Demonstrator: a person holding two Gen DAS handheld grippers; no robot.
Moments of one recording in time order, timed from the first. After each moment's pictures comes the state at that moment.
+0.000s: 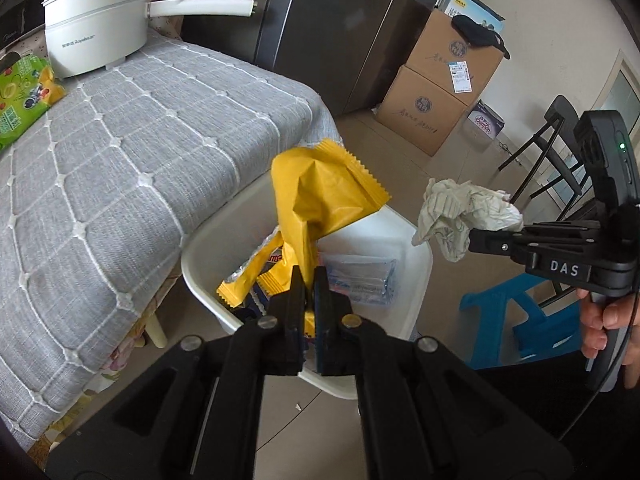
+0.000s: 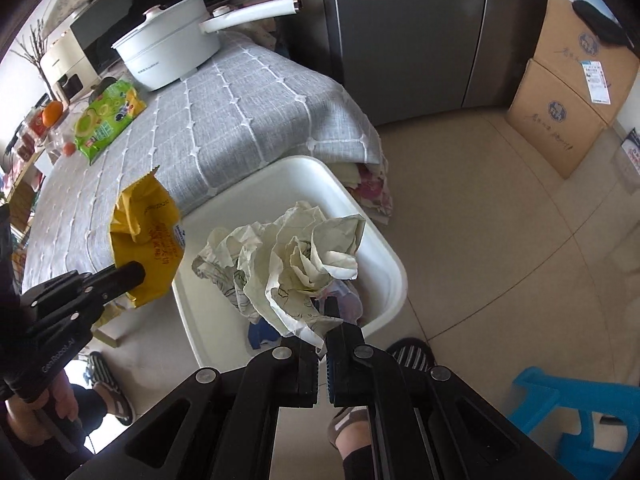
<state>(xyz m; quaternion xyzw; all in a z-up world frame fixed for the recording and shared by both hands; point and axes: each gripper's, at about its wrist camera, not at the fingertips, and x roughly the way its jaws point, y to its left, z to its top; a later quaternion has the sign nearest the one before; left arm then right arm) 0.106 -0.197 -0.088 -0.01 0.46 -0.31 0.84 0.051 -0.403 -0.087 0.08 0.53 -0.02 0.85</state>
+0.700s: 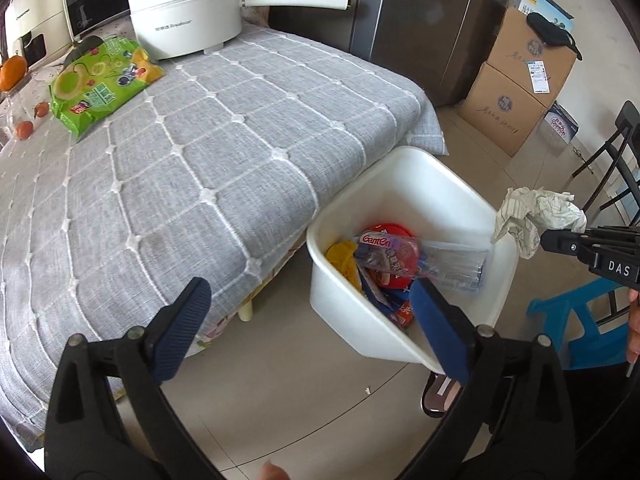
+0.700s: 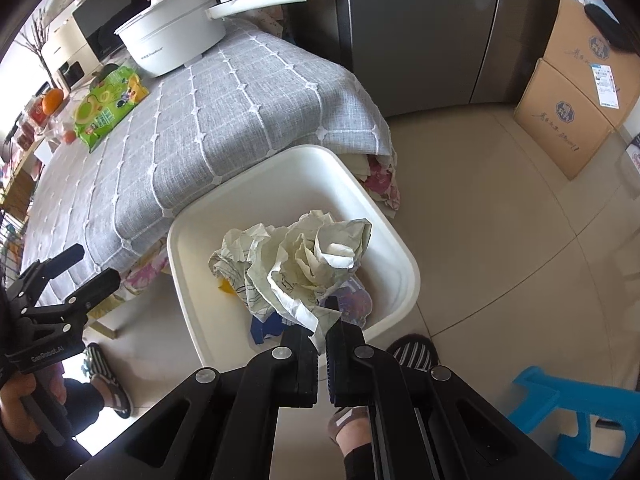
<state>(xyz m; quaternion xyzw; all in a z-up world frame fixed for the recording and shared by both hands) 0.100 -0.140 -0.084 0.03 0.48 -0.16 0.86 0.061 -0.388 -0.092 0.07 0.54 0.00 0.84</state>
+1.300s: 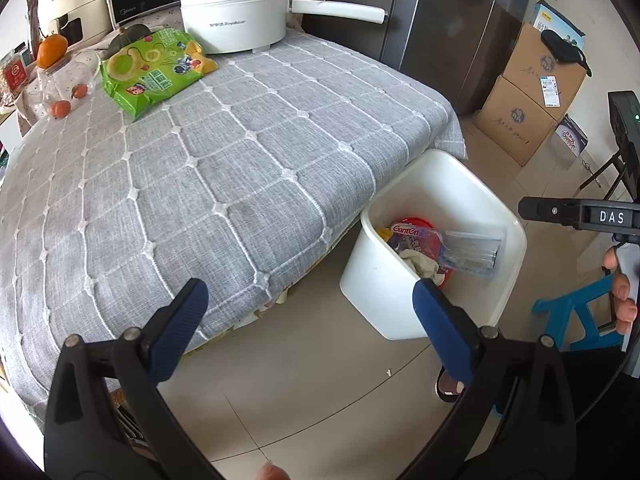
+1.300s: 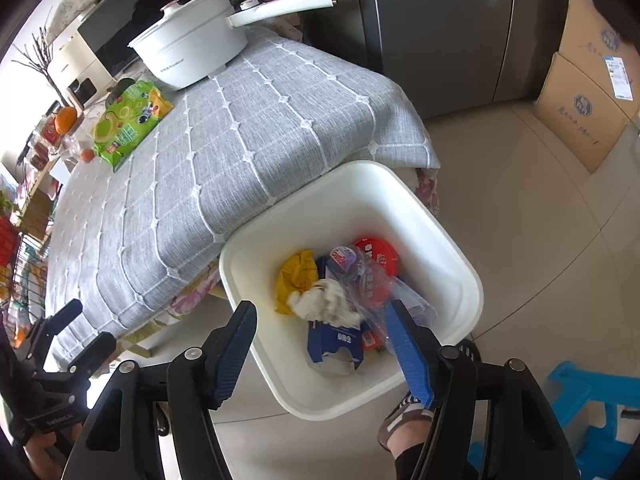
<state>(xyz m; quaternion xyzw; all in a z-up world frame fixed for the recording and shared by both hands) 0.079 -0.083 -0.069 0.02 0.48 -0.13 0.87 0.085 -0.344 -0.079 0.11 0.53 0.02 0.84</state>
